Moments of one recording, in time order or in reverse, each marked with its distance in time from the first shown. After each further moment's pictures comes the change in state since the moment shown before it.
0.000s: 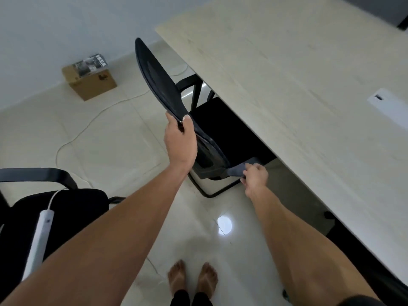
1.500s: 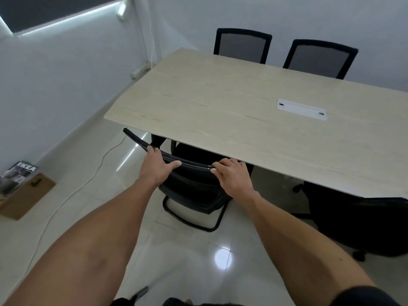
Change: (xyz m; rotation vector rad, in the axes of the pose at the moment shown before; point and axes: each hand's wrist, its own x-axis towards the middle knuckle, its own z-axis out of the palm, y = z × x) left_hand 0.201 0.060 -0.100 0.758 -0.728 0.451; right_hand -0.169 -0.081 0.108 -1.148 0.358 -1.221
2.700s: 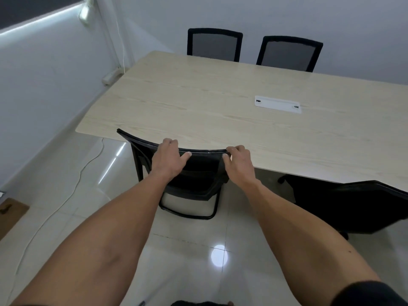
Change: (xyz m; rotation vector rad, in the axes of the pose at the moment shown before) left_hand 0.022 0.096 0.019 0.156 -0.013 0.294; right_hand 0.024 0.037 -0.049 0.268 -0.071 0.603
